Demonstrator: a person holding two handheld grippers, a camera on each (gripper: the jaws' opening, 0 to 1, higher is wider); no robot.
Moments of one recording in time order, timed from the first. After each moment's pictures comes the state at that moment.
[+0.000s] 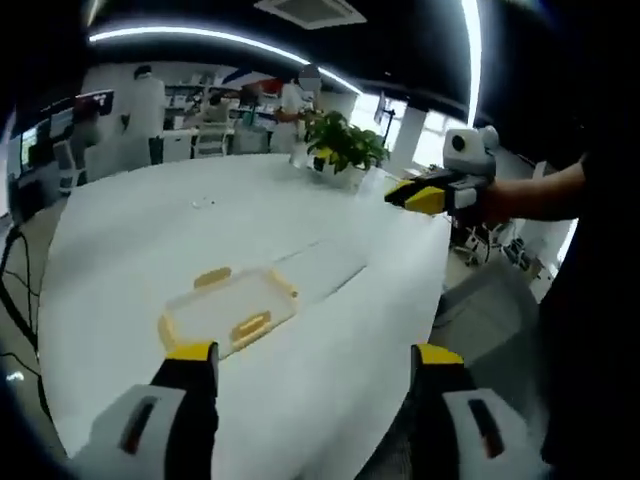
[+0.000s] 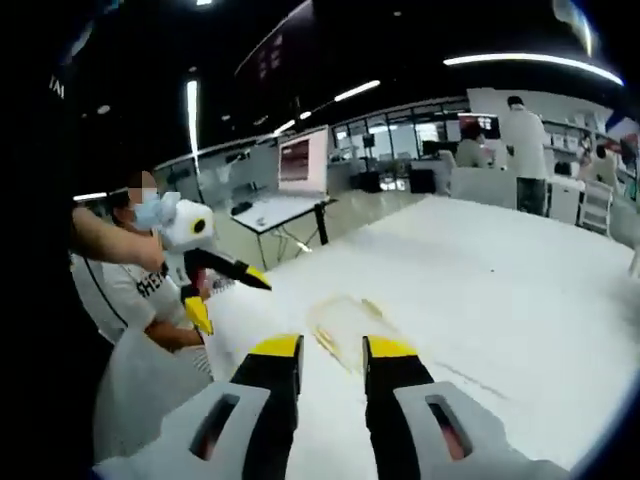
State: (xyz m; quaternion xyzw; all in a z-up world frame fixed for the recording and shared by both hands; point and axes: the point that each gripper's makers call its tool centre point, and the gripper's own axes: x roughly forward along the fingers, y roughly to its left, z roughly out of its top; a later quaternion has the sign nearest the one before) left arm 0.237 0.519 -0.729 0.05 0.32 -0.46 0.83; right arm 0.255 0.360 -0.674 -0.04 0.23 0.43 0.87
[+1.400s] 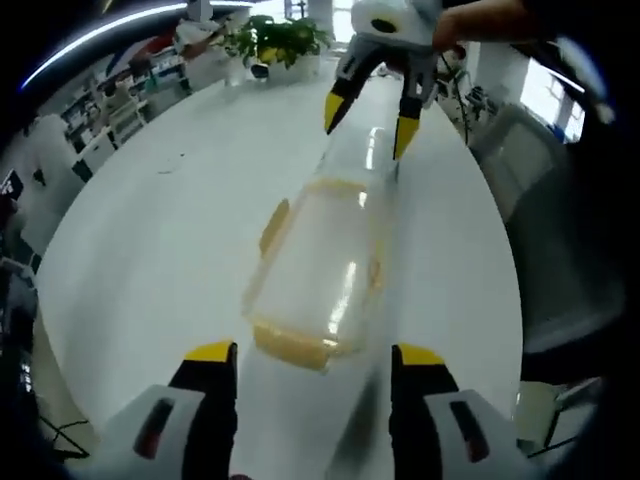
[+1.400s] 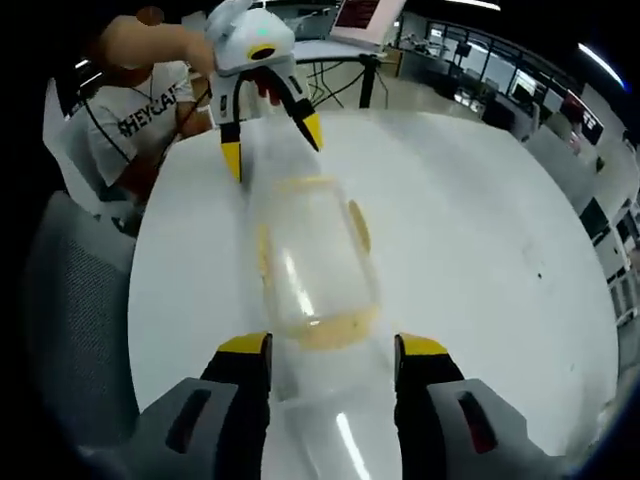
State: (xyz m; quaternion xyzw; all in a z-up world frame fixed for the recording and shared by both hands) left arm 0.361 0.569 -0.809 0.31 0.36 -0.53 0.70; right arm 0.347 0.393 -0.794 -0.29 0.39 0.50 0.72
